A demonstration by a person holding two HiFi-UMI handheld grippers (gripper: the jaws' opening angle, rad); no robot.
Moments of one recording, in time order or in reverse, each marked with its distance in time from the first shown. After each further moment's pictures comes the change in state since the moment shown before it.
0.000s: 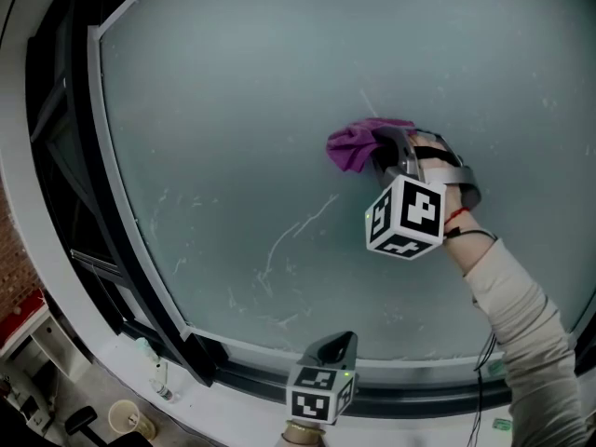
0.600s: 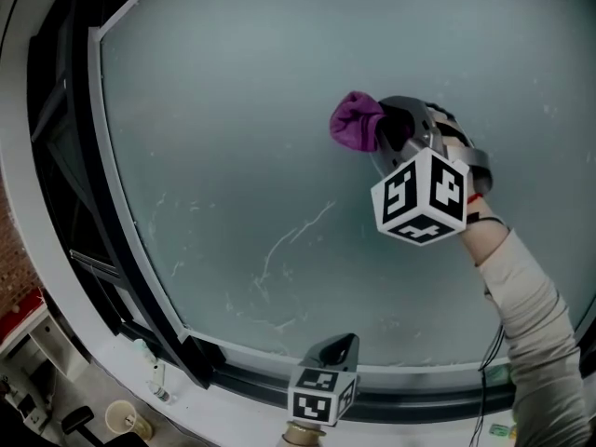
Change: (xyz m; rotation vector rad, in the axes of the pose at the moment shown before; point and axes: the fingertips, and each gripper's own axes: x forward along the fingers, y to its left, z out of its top) left arm 0.014 -0.007 0.005 0.002 -0.005 -0.005; right arm -0.012 -0.066 0.005 0.134 -0.100 -0.107
